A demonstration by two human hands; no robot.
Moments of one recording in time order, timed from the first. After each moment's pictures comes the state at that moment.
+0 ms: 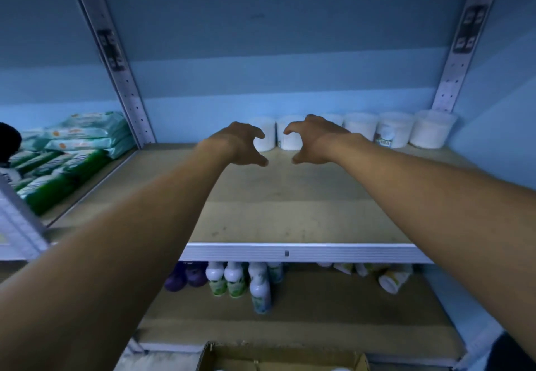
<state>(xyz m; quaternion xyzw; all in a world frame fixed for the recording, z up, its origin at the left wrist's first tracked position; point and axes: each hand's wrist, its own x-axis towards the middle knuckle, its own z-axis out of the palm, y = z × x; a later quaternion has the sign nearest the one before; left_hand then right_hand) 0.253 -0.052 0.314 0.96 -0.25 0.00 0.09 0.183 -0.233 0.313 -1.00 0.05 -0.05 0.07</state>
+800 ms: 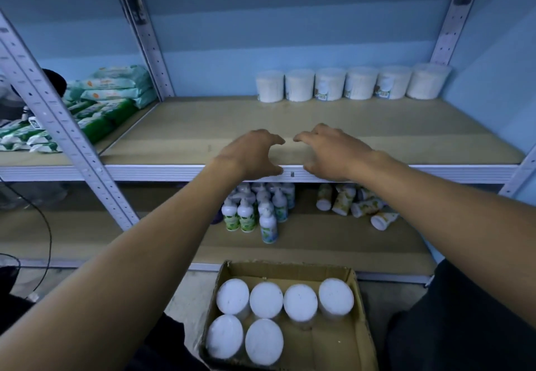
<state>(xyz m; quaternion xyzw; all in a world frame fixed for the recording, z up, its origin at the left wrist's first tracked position) 0.101 0.003 0.247 0.93 -0.36 0.03 0.09 0.028 -0.183 0.246 -1.00 -0.01 -0.03 0.05</state>
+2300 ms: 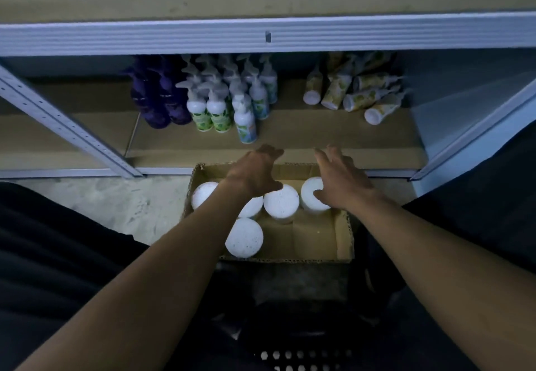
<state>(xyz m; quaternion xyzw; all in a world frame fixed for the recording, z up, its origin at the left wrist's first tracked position) 0.030 -0.015 -0.014 0.91 -0.34 -0.20 0.11 -0.071 -0.195 -0.011 -0.97 0.13 0.17 0.10</state>
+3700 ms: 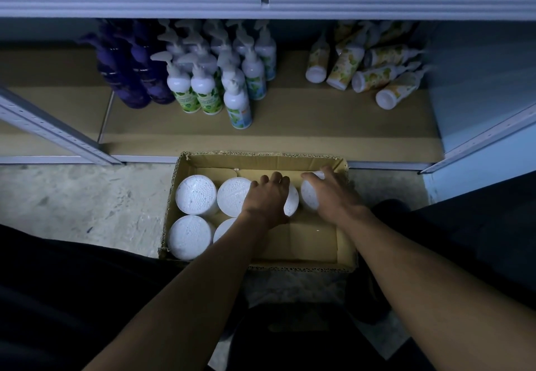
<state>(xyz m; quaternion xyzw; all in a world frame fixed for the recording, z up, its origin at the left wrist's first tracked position) -0.002 -0.043 -0.116 0.91 -0.35 -0.22 -0.03 -0.059 -0.197 -0.088 -0.94 0.14 0.27 0.13</state>
